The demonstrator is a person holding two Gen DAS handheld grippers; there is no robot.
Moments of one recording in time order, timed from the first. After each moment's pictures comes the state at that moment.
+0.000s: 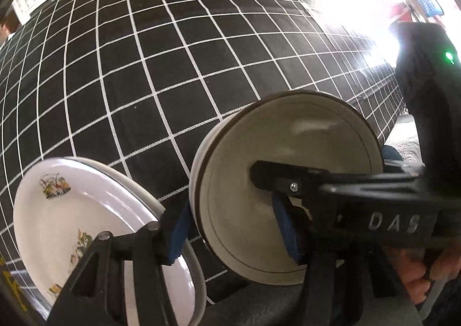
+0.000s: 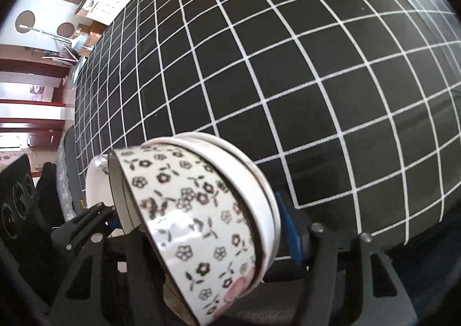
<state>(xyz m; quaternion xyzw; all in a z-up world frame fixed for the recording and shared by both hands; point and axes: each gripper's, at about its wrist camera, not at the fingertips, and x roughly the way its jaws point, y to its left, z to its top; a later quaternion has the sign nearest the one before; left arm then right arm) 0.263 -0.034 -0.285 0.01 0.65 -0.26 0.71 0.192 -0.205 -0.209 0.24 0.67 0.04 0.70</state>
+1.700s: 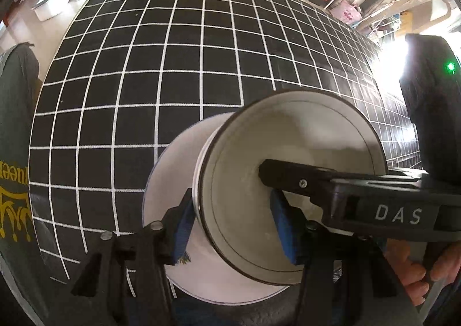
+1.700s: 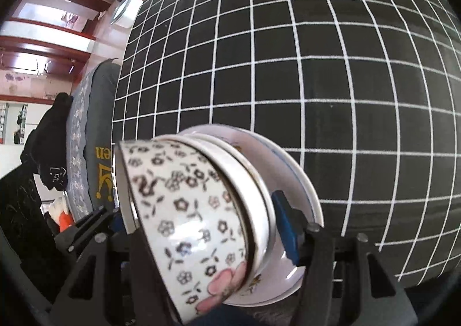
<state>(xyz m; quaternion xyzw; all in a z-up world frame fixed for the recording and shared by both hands) 0.243 0.159 -0.255 -0.10 0.63 -0.11 0.77 0.245 -0.032 -0.199 0.14 0.69 0.18 0.69</state>
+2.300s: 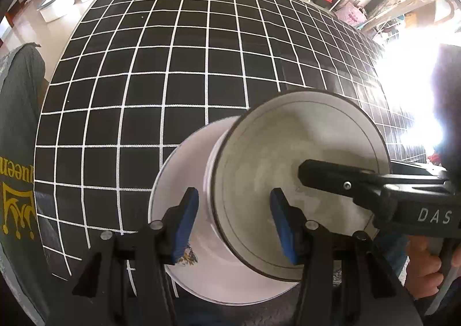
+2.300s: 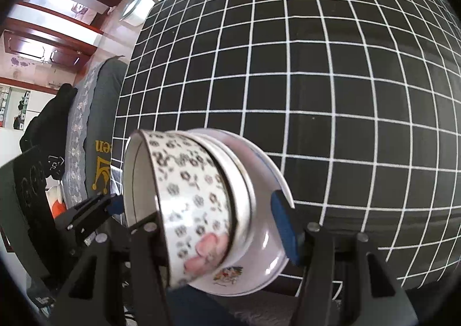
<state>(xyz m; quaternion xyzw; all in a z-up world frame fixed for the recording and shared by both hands) 0.235 0.158 -0.249 -0.09 0.62 -0.09 0.77 0.236 -0.051 -0.182 0.11 0.67 0.19 0.71</state>
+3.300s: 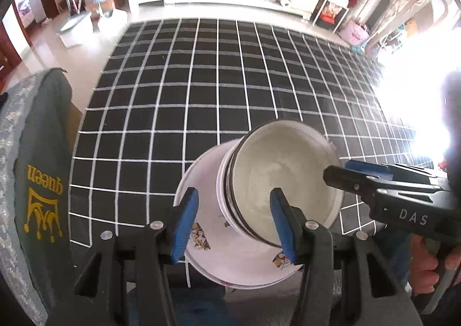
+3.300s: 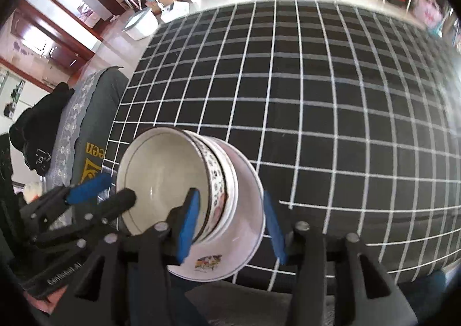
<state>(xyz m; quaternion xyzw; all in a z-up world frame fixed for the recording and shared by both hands) 0.208 0.137 -0.177 -0.06 0.56 -0.05 0.83 0.206 -0.052 -0.131 0.03 0.59 0.17 0.79</state>
